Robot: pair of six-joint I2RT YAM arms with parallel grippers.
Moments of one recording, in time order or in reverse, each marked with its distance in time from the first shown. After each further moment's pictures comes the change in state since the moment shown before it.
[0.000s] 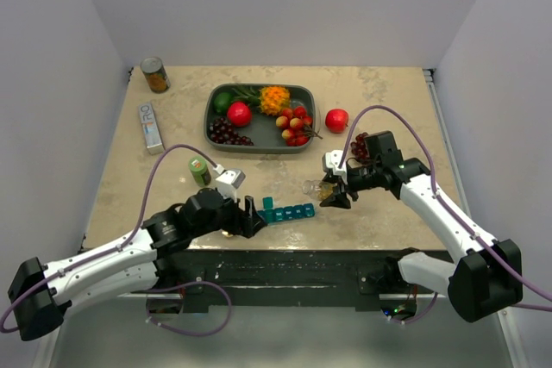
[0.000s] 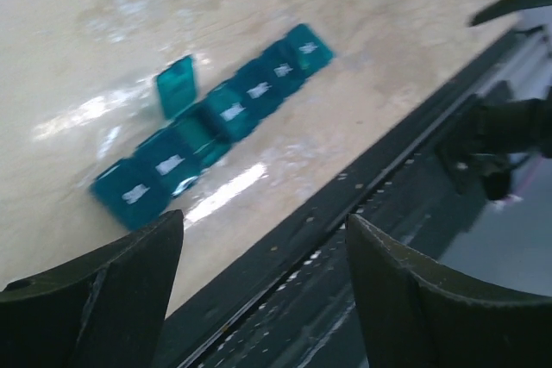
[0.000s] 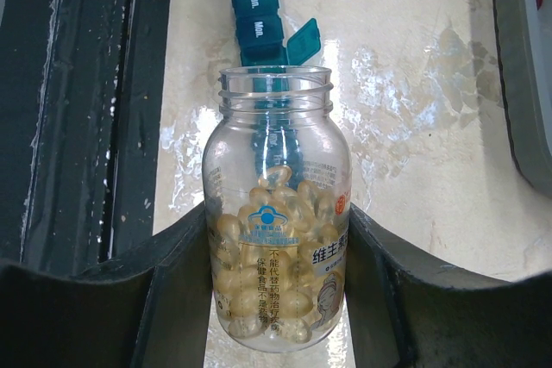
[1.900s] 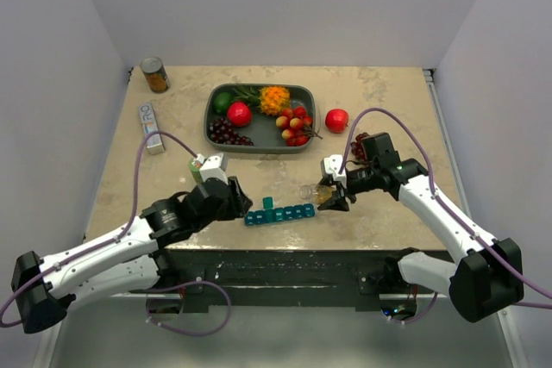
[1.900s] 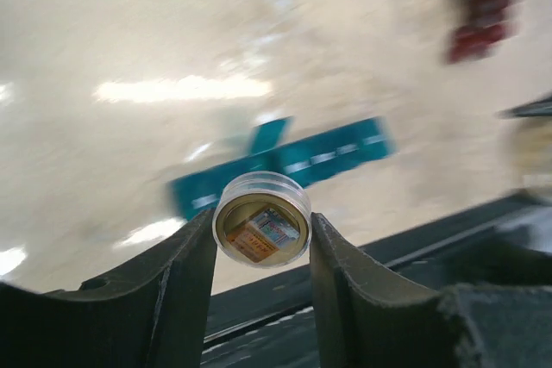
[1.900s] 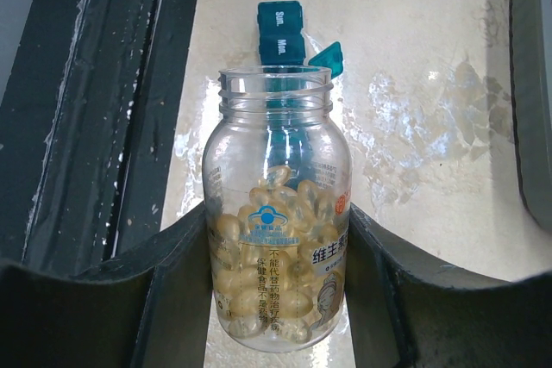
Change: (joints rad) left arm -0.013 0.051 0.203 -0.180 -0.270 -0.276; right arm 0.029 0.000 -0.005 -0.011 -0.044 -0.062
